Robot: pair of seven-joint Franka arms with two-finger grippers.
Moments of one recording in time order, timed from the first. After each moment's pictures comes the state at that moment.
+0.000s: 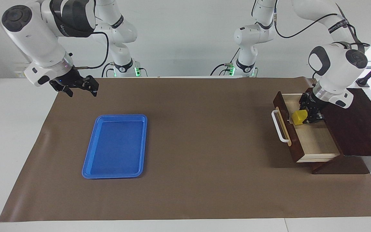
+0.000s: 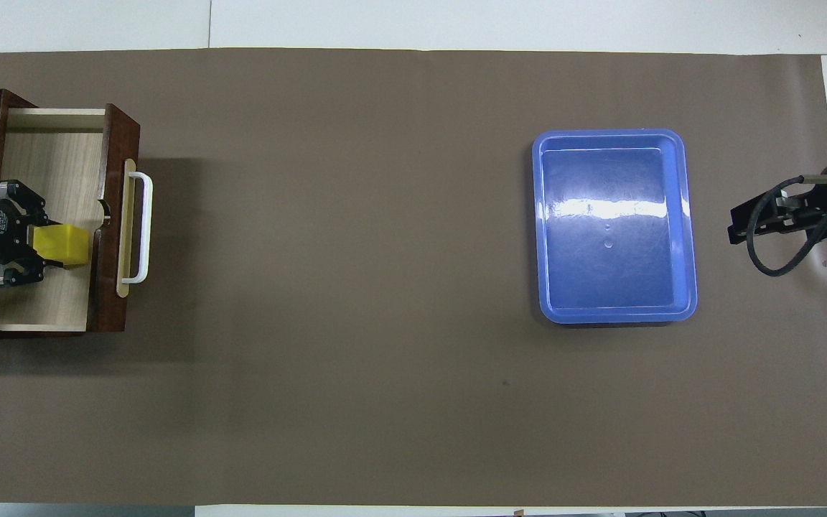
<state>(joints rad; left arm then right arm) 0.14 0.06 -0.04 -1.97 0.02 2.01 -1.48 -0.01 0.06 -0.02 -1.60 -0.01 1.50 -0.01</state>
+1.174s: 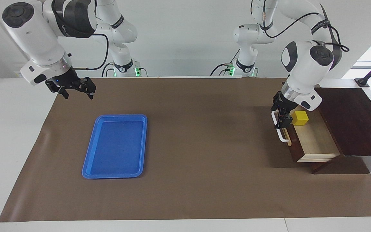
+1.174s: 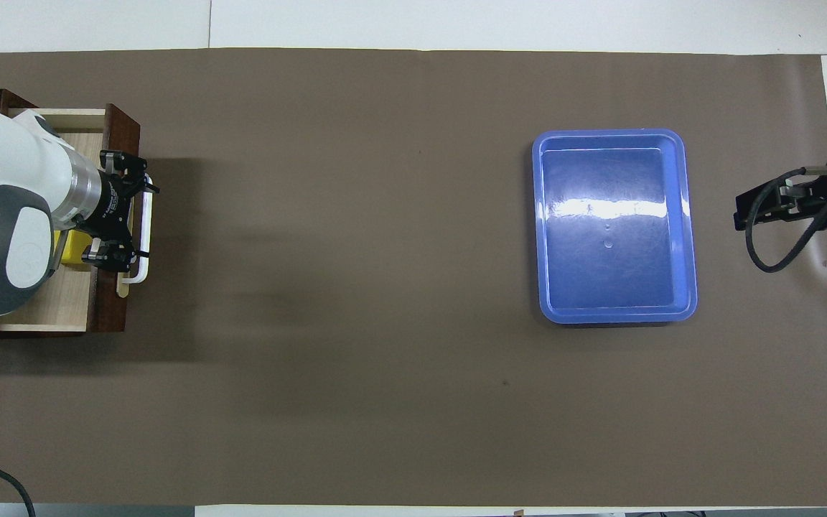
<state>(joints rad) -0.08 0.09 -0.05 -1.90 -0.01 2.00 -1.53 -0.01 0.06 -0.01 -1.59 -0.02 1.55 0.01</state>
